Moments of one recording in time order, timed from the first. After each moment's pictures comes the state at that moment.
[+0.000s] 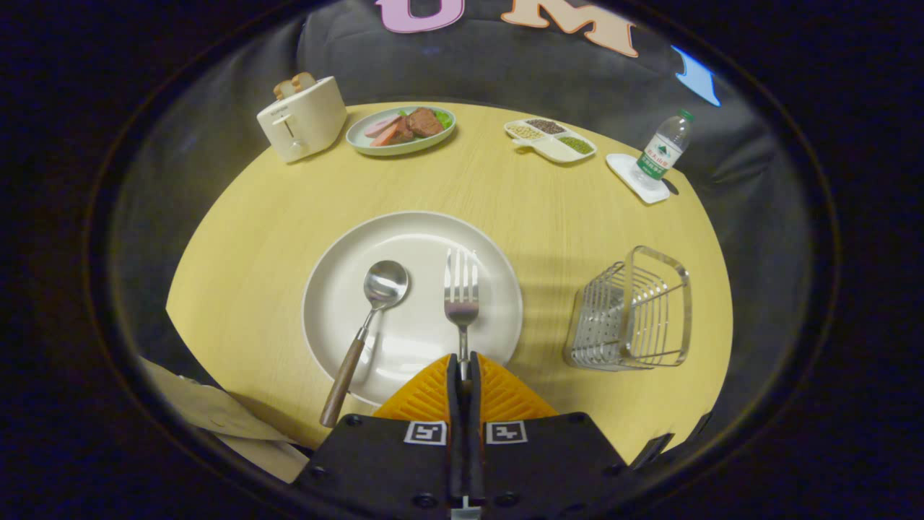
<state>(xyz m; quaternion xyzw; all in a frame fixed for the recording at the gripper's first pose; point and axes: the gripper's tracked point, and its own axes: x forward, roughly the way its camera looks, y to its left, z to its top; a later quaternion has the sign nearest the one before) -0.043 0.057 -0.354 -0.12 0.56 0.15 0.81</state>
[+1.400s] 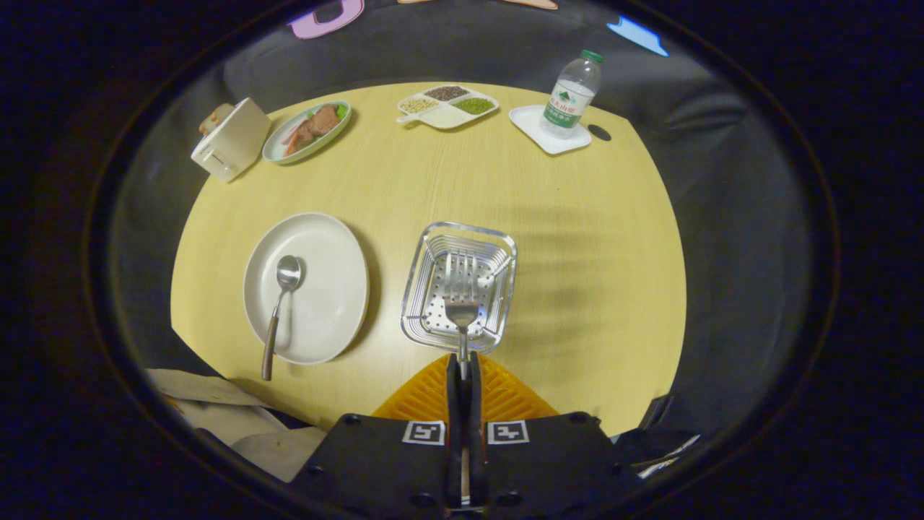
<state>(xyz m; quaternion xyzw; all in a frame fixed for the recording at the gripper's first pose) -0.012 -0.076 -0.330 -0.10 0.66 0.09 0.74</state>
